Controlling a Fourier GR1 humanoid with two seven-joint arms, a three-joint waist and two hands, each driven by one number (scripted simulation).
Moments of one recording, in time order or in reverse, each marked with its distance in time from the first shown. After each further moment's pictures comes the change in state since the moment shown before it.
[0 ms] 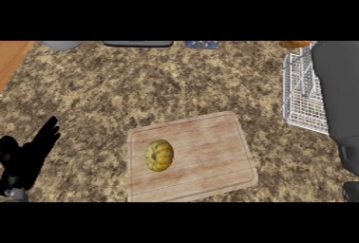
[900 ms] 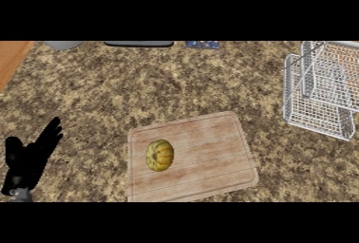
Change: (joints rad) left arm -0.002 -0.014 -0.007 0.009 -0.020 0.007 -0.011; right arm -0.176 -0.322 0.214 0.413 0.343 0.172 -0.258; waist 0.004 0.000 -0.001
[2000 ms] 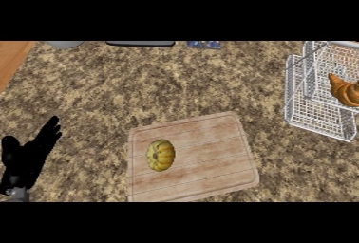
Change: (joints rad) left arm -0.003 0.006 0.010 -0.012 0.004 -0.018 0.007; right arm -0.057 -0.052 -0.118 0.311 -0.038 0.175 0.121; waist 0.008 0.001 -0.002
